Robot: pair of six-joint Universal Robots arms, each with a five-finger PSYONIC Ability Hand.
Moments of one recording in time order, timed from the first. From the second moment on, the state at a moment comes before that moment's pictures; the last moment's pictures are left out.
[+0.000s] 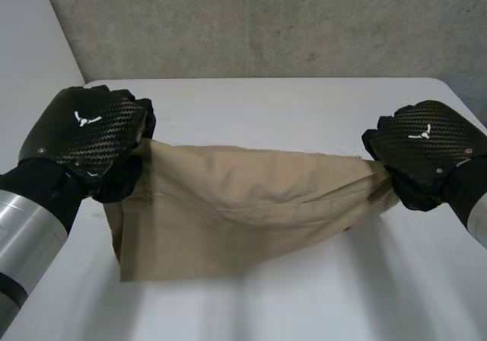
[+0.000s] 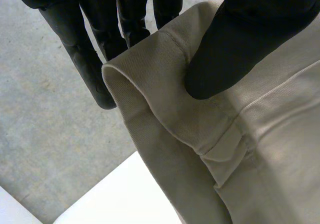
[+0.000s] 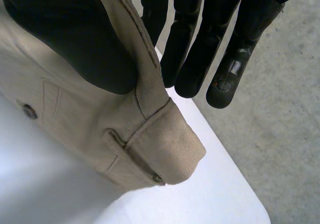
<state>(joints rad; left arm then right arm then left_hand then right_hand) 4.11 -1.35 -1.73 3.04 -1.70 3.46 1.93 -1.75 1.68 0.32 1.40 2.50 1.11 1.19 1.19 1.19 0.98 0.97 1.17 1.19 1.19 0.99</state>
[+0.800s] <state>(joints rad) 4.17 -2.44 -1.00 3.45 -1.68 3.65 1.95 -0.74 1.03 0.04 1.46 2.49 1.12 1.20 1.19 1.19 0.98 0.97 1.17 1.19 1.19 0.99</state>
